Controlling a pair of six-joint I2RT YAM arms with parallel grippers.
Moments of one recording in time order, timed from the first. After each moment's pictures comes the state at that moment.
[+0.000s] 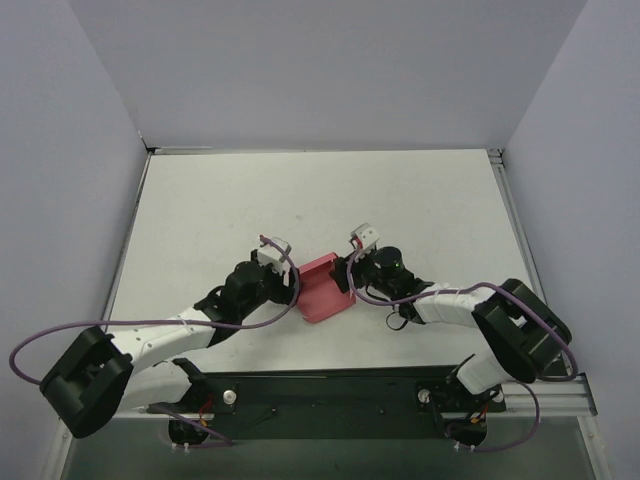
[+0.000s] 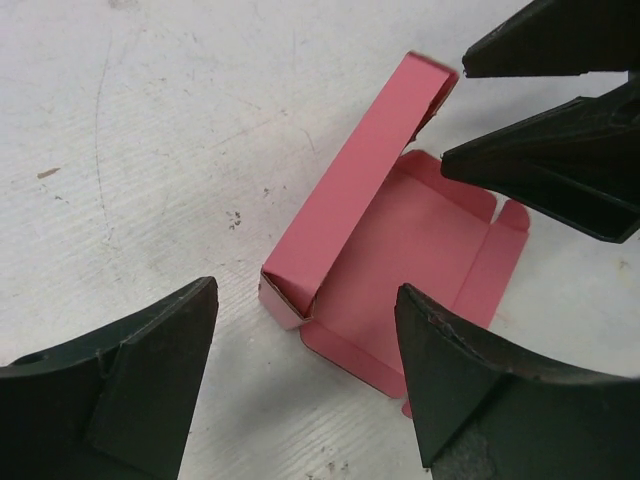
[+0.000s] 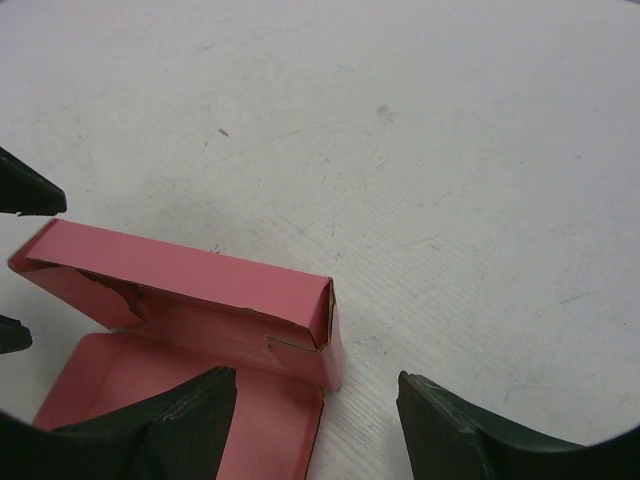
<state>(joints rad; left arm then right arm) -0.74 1.21 0.41 0.38 -0.12 -0.22 0.67 1.54 0.48 0.66 -0.05 0.02</state>
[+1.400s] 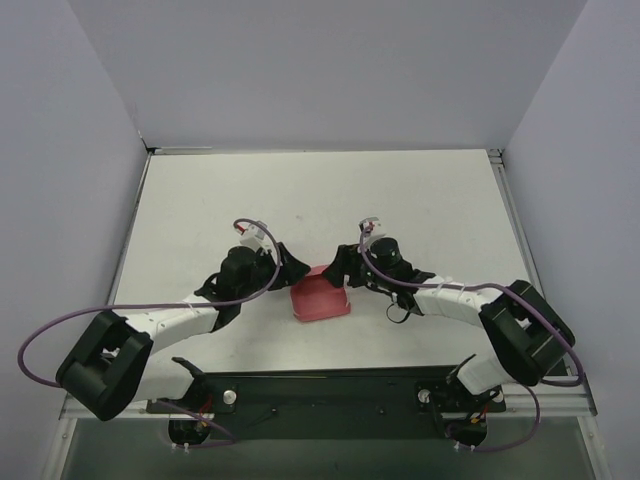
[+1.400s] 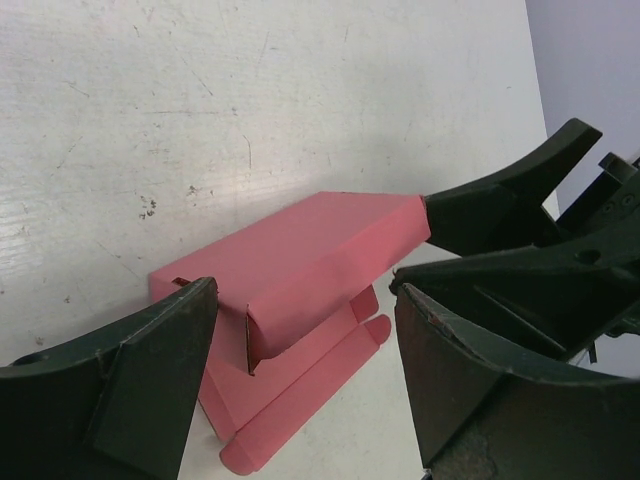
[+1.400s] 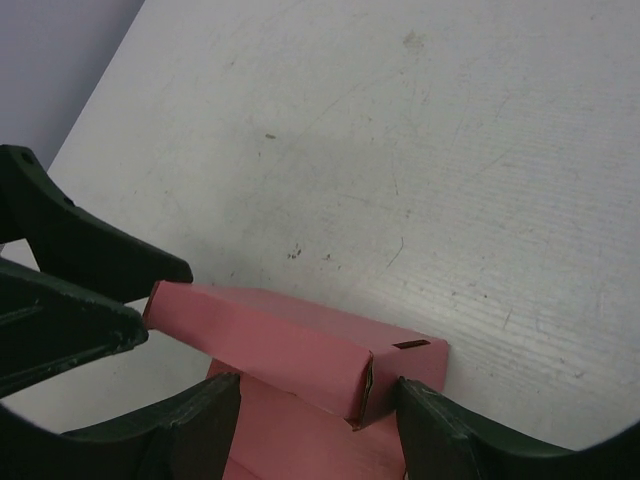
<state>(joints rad) -0.59 1.27 0.45 0.42 0.10 -0.81 0.67 1.48 0.58 0.41 -0.14 0.50</state>
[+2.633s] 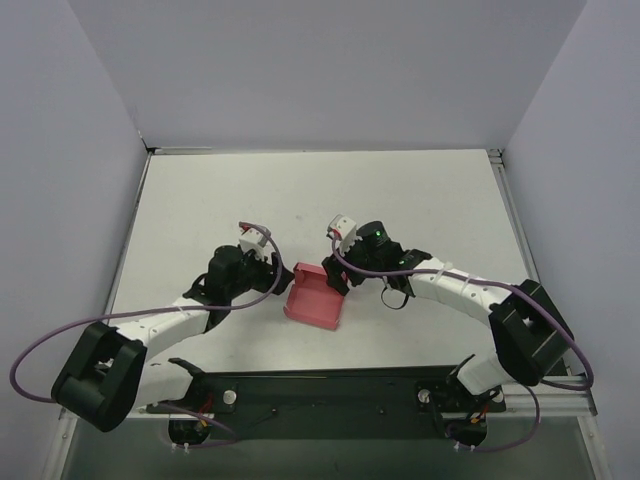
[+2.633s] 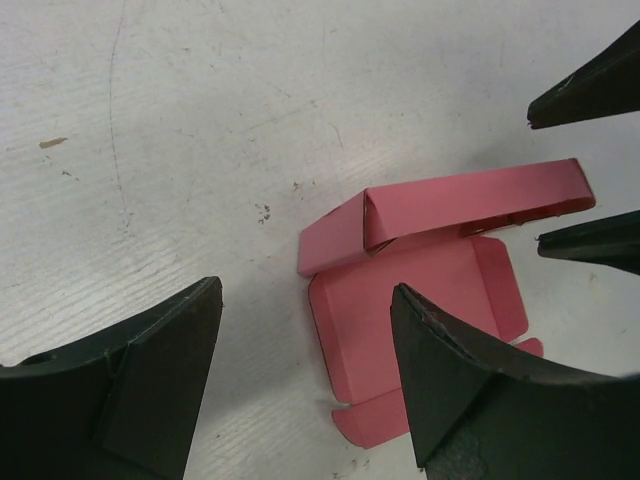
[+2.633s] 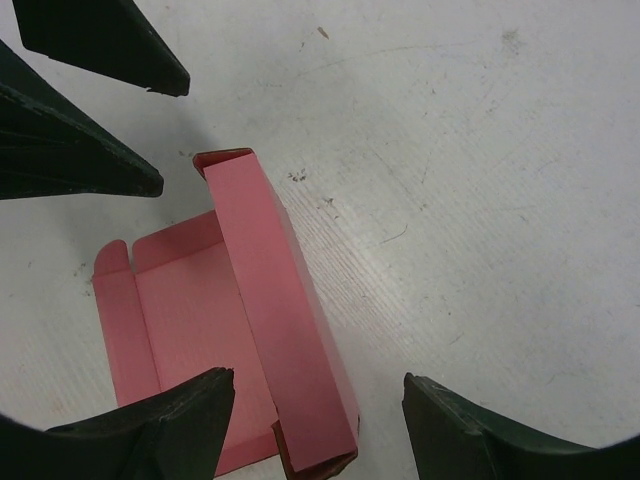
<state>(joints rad) -0.49 1.21 0.42 0.36 0.20 -0.32 0.69 1.46 0.81 -0.06 -0.21 -0.12</state>
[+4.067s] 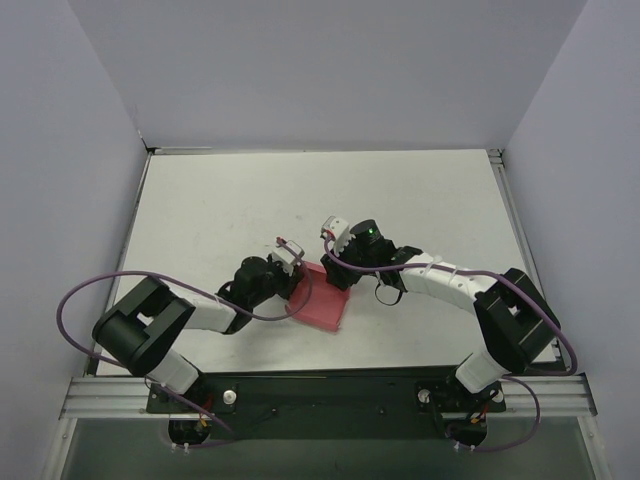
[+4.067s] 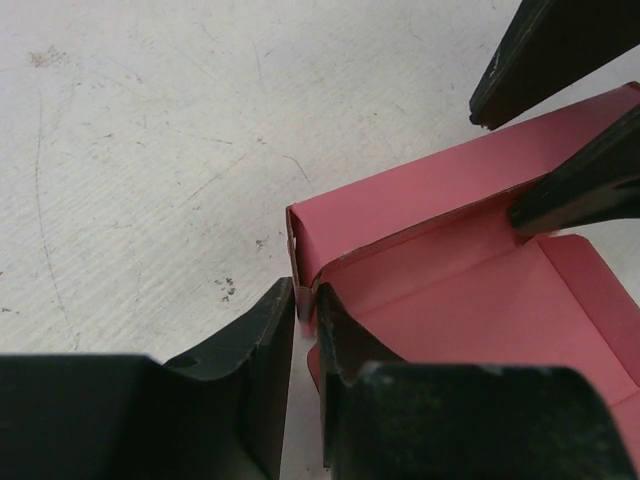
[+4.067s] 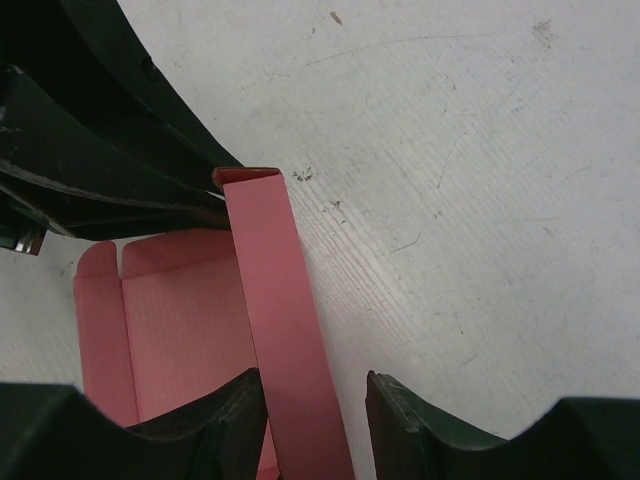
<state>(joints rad) -0.64 1.54 0.39 0.79 0.12 -0.03 0.70 1.55 0.85 -0.05 -0.24 -0.16</state>
